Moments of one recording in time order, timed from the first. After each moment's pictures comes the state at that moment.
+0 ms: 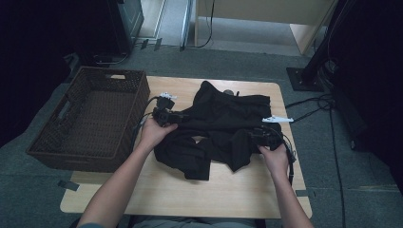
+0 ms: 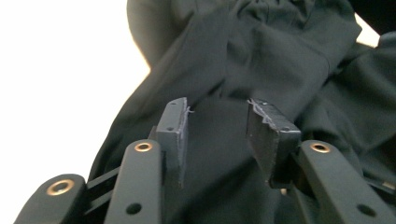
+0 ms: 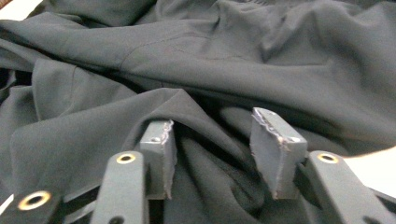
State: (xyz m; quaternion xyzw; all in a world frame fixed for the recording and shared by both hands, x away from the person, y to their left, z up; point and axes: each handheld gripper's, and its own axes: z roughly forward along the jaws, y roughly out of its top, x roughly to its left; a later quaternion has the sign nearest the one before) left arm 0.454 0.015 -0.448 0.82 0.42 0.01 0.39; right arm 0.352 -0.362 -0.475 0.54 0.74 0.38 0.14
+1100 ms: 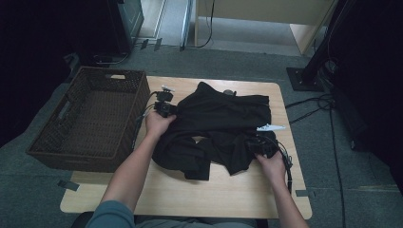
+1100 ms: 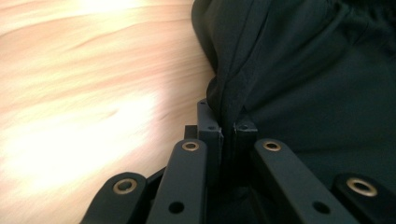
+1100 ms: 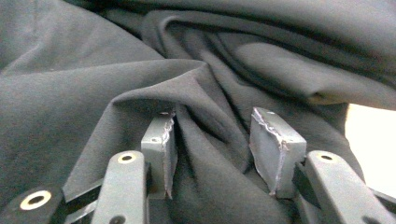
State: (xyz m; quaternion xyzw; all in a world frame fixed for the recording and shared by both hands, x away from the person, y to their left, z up) left arm 0.493 0.035 -0.478 0.77 0.53 0.01 0.36; right arm 0.342 -0.360 -0.507 0.53 0.76 0.34 0.13
